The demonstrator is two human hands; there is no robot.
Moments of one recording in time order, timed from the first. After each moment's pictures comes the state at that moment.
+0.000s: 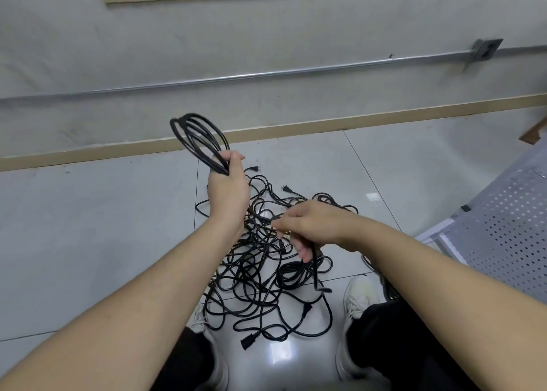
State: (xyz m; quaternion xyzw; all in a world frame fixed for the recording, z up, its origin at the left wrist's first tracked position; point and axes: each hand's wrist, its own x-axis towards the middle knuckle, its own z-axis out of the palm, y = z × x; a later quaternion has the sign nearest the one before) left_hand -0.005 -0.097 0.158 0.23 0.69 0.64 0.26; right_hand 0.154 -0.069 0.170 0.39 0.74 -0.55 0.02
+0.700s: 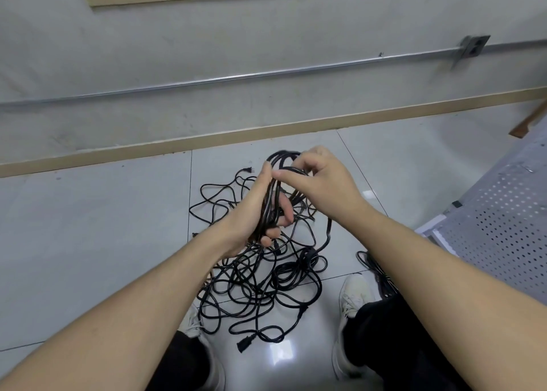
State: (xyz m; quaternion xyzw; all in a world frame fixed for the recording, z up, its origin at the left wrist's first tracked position) left_hand 0.014 -0.114 0.160 0.41 0.55 0.37 0.62; right_hand 0.159 -0.041 0.179 0.41 0.73 -0.41 -0.36
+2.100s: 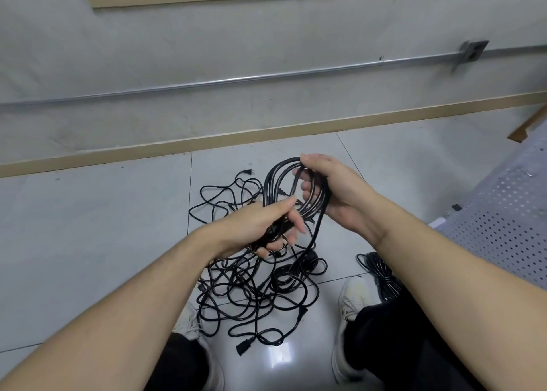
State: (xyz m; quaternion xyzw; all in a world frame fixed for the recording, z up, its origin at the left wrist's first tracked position) left_hand 0.006 -0.119 0.164 0.49 0.54 0.28 0.63; right_hand 0.166 -0.028 0.186 0.41 0.38 -0.76 -0.34
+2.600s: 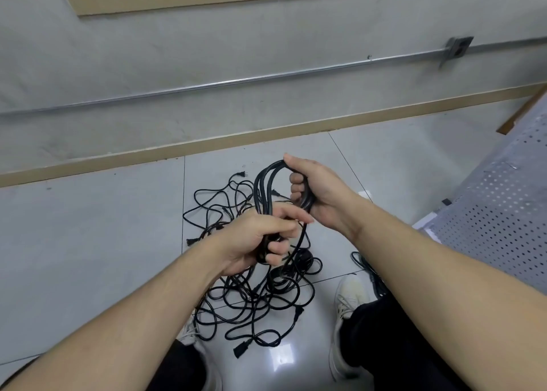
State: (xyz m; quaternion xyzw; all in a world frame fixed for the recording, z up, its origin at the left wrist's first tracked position) left_hand 0.032 -0.128 0.167 0.37 0.43 0.38 0.73; right_hand 0.157 -0.019 0.169 0.41 0.37 -0.76 -0.34
